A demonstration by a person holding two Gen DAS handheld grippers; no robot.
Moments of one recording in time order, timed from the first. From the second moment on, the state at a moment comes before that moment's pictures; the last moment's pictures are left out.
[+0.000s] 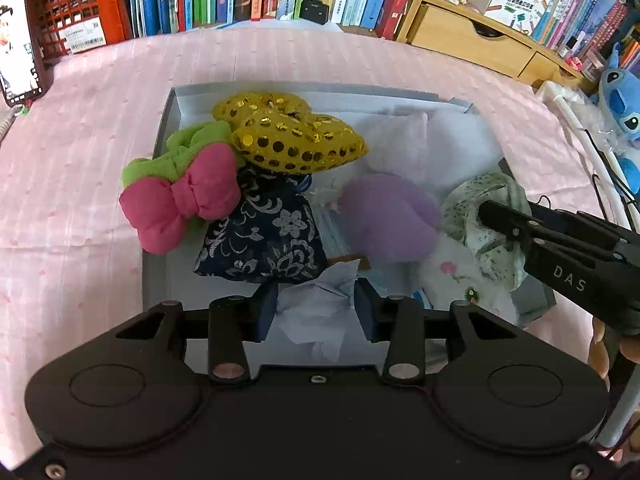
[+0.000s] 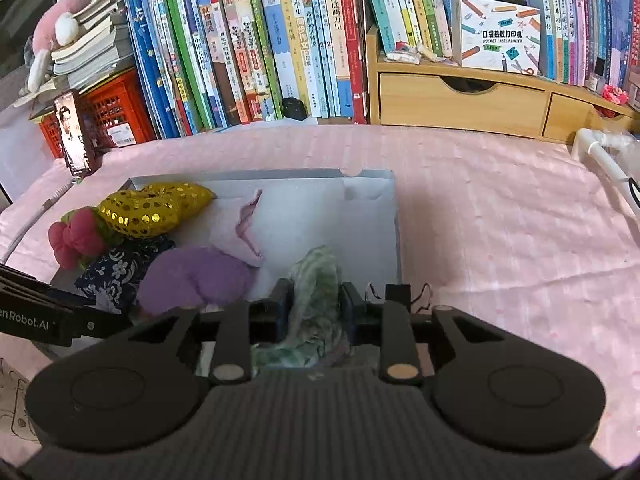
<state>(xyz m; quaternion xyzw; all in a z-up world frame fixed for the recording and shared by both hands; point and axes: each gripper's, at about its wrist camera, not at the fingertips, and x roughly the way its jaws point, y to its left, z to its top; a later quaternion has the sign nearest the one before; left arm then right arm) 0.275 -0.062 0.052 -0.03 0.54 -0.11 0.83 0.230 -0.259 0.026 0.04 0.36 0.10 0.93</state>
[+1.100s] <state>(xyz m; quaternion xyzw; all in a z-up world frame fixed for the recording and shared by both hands) 0.199 -0.054 0.110 -0.01 0.40 -0.13 0.91 0.149 -0.256 0.079 0.03 0.25 0.12 0.96</state>
